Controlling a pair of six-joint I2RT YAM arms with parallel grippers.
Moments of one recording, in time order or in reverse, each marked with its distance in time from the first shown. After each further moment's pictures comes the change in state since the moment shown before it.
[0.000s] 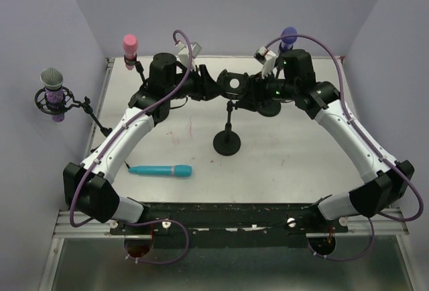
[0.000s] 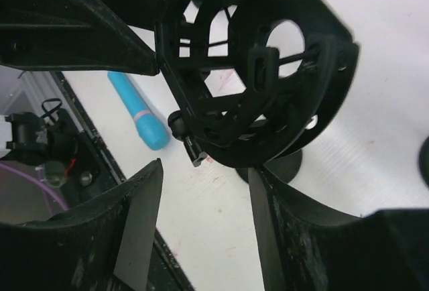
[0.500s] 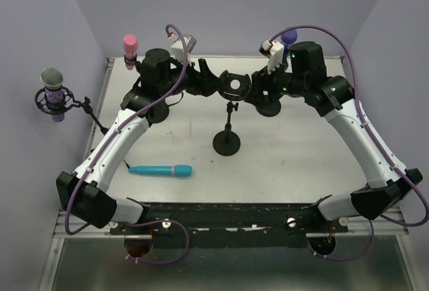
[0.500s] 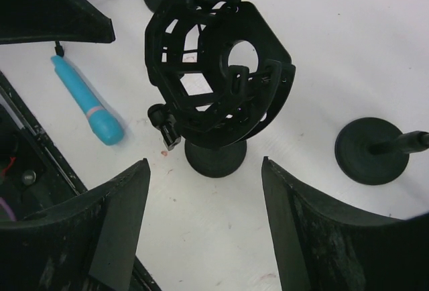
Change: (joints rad) left arm -0.009 -0.066 0.024 -0.027 -0.087 0.095; right arm 0.032 -0.019 0.158 -0.188 0.173 -0.160
